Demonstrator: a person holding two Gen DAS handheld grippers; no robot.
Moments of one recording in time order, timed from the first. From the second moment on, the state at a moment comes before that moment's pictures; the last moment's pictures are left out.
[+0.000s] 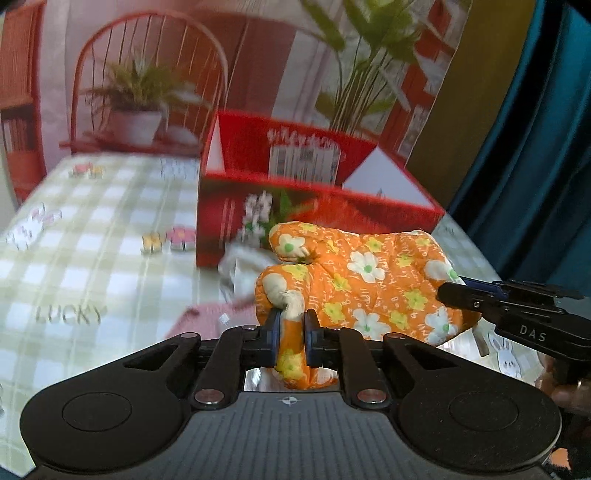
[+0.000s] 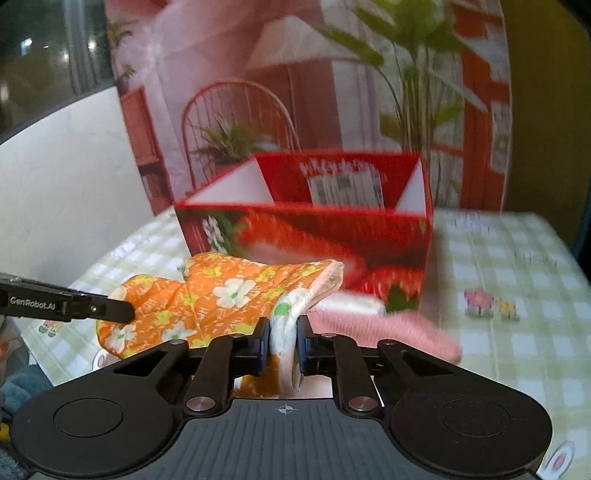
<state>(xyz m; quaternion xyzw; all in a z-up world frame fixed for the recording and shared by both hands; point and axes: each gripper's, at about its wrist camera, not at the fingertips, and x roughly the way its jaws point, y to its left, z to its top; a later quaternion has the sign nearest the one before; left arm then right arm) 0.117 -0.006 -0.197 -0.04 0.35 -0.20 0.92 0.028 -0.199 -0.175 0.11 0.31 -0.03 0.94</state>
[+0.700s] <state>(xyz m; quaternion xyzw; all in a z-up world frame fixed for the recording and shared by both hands) 0.211 -0.037 -0.123 -0.01 0.25 -0.19 0.95 0.118 -0.247 -0.110 0.07 0.24 -0.04 0.97</state>
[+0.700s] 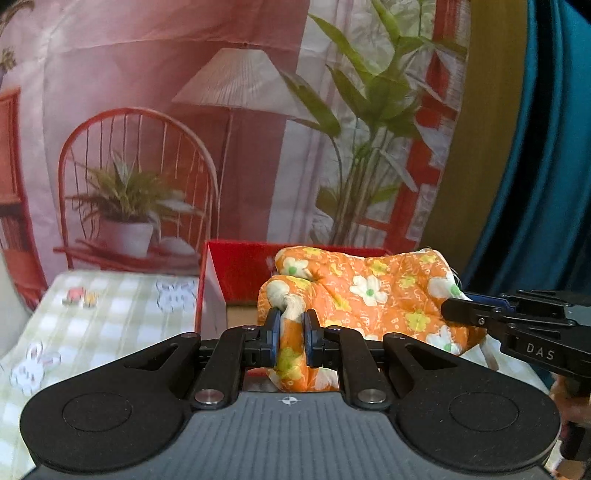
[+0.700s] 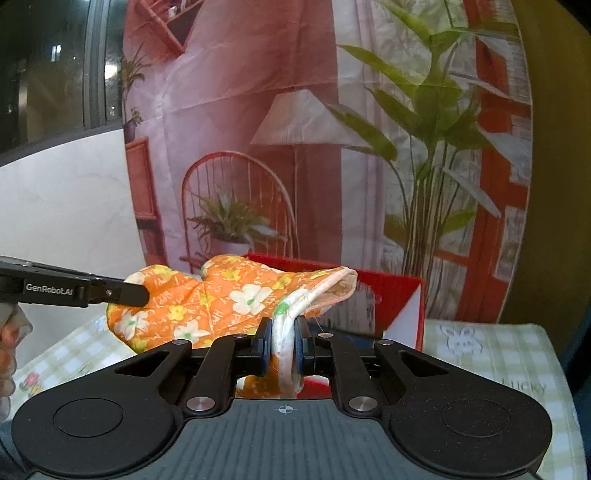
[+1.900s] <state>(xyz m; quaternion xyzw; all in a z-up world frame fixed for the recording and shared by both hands) 0.325 -0.064 -0.190 0.06 0.36 -0.17 0.91 0.224 -0.280 -0.203 0.10 0.37 -0.07 0.92</state>
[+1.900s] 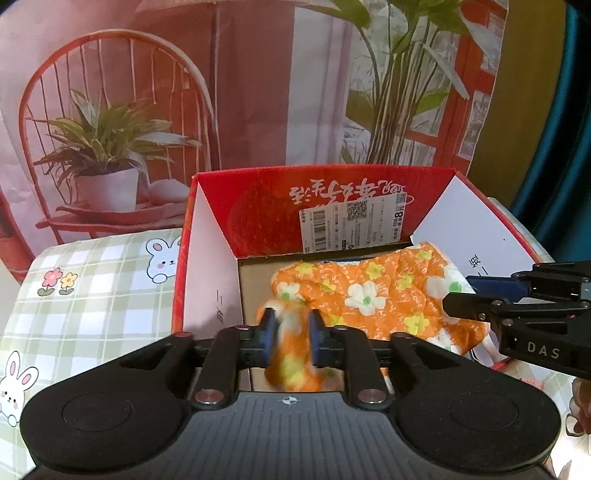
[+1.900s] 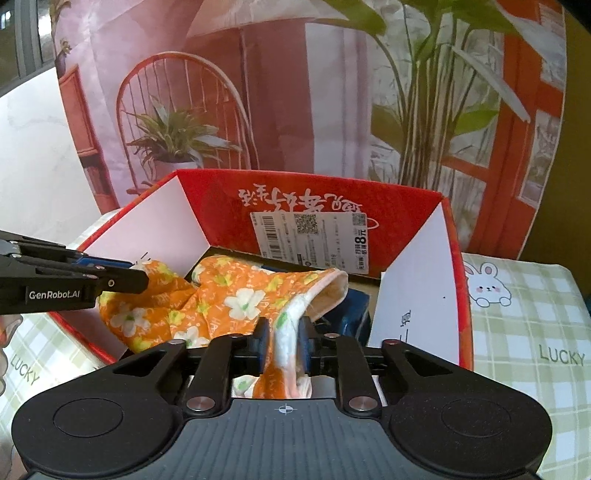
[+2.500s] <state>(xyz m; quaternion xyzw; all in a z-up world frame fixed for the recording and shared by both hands) 0.225 -0.038 -0.140 0.07 0.28 -0.14 0.95 0.150 -0.253 -0.153 0.09 0.28 -0.08 0.95</state>
